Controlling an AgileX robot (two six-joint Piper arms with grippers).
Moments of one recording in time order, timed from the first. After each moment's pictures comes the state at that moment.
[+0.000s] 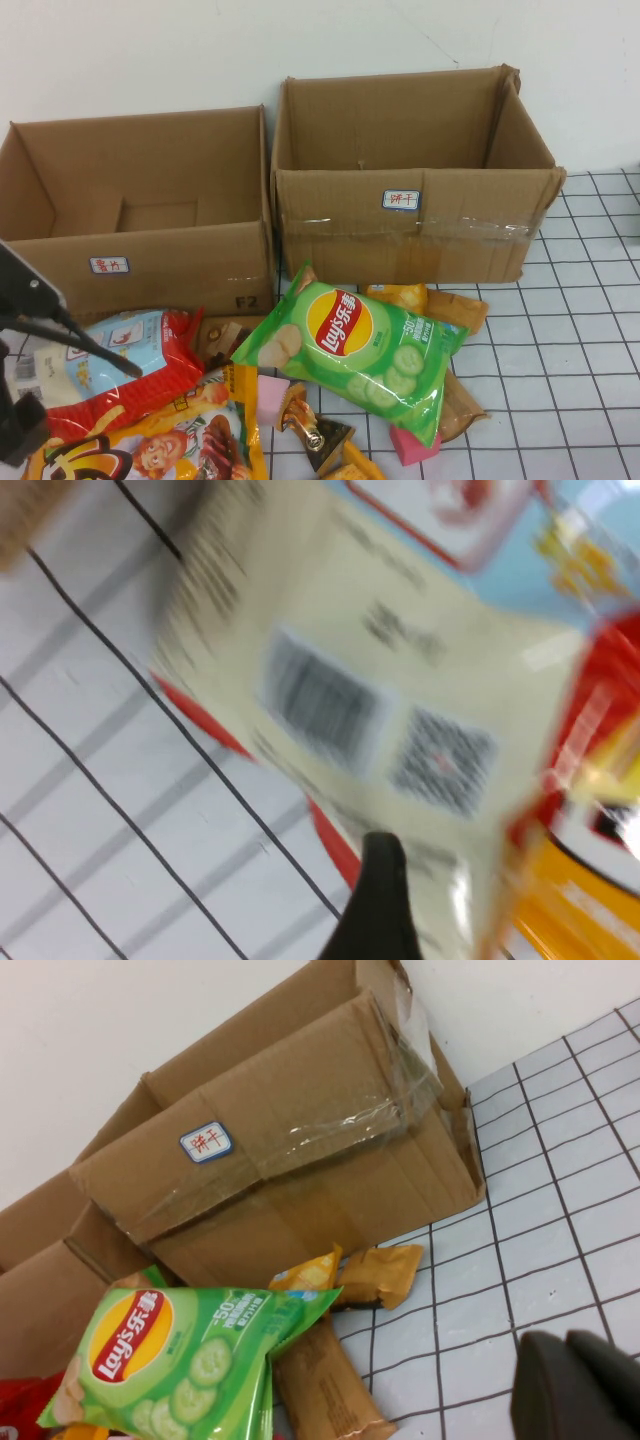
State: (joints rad) right arm -0.10 -0.01 0.03 0.99 0.40 -0.42; left arm -0.06 1.24 -0.88 -0.05 0.99 0.68
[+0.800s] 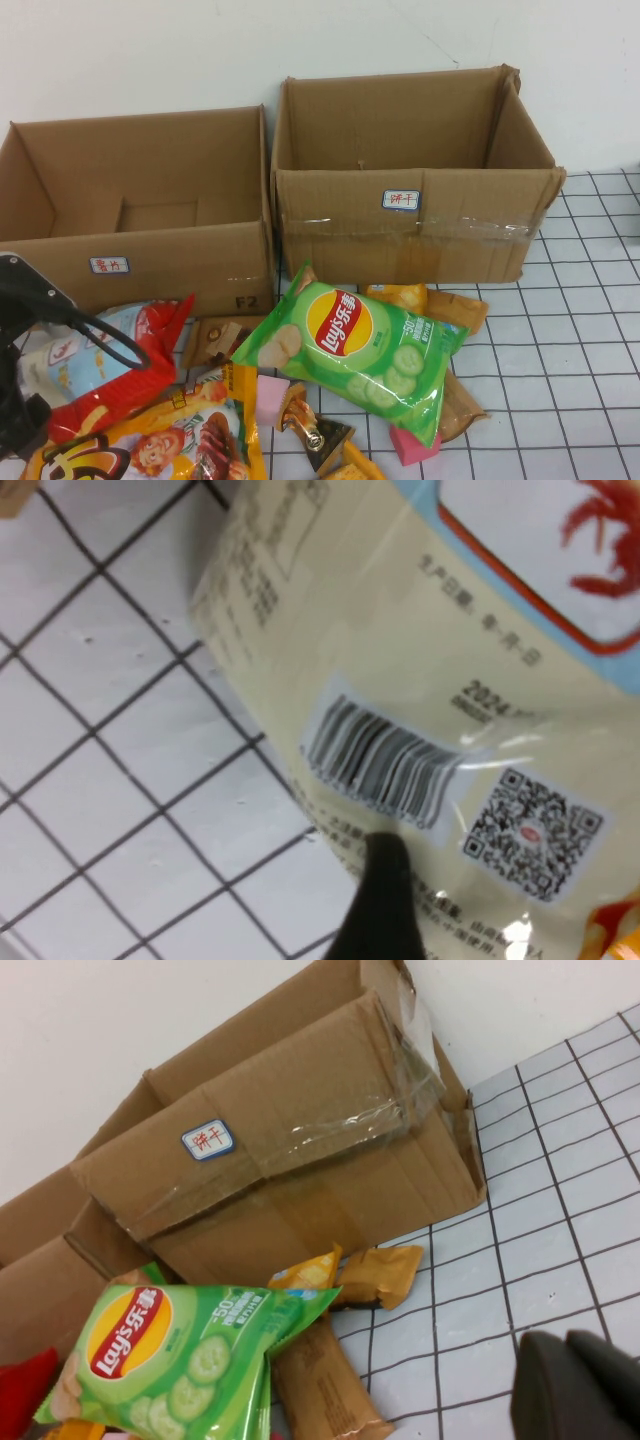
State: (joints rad) right arm -0.10 -0.01 0.03 1.00 0.40 -0.44; left arm -0.06 1.39 -0.87 0.07 0.89 0.59
